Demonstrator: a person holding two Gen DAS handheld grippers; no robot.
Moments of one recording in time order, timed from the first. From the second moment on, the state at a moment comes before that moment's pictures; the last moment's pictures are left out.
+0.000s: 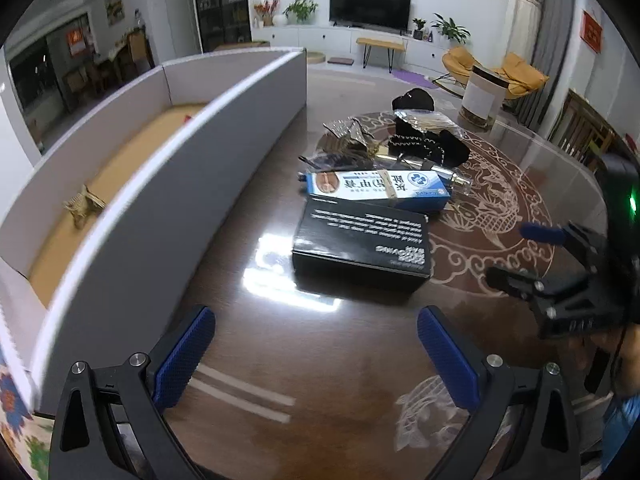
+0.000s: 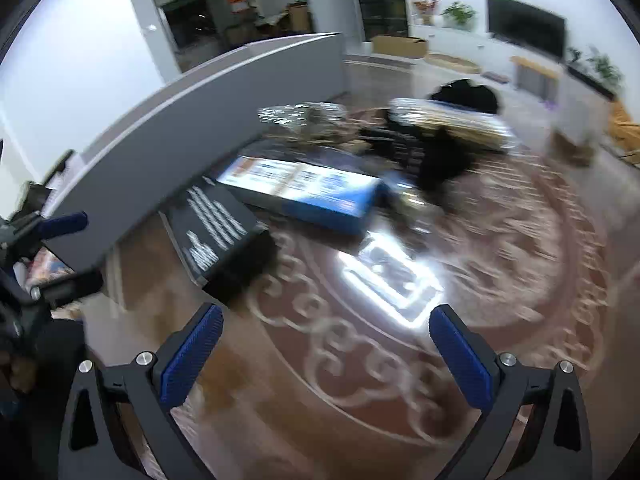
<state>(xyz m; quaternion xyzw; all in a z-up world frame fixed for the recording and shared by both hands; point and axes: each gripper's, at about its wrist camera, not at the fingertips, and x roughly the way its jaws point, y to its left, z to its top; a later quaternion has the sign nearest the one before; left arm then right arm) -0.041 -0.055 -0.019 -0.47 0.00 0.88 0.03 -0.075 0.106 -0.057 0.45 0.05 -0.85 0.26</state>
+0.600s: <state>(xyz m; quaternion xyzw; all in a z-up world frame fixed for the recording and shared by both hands) -0.137 -0.018 -0.064 -0.51 -0.12 0.84 -0.12 -0.060 0.139 -0.087 0.45 0.10 -0.87 0.18</state>
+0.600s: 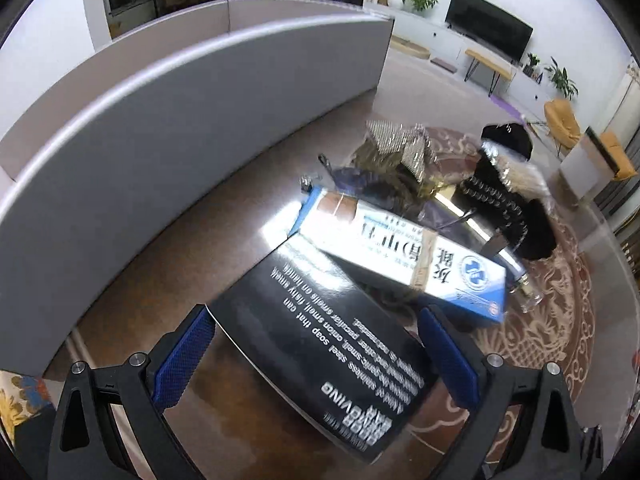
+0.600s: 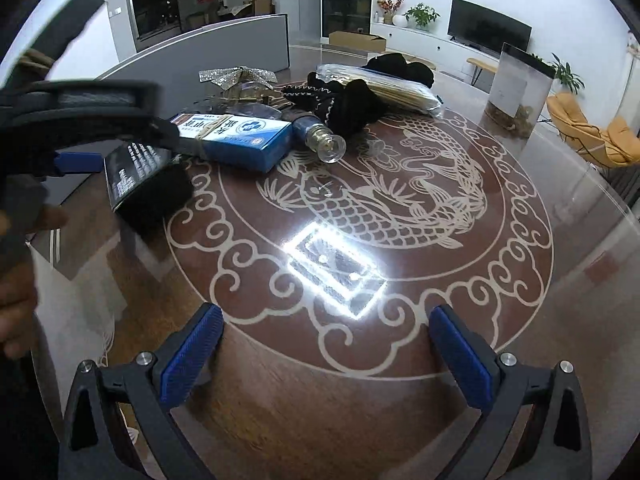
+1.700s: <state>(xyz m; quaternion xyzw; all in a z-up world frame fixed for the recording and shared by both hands) -0.110 -0.037 -0.066 -0.49 -0.04 0.87 0.03 -0.060 0.138 -0.086 0.45 0.10 -0.87 0.18</state>
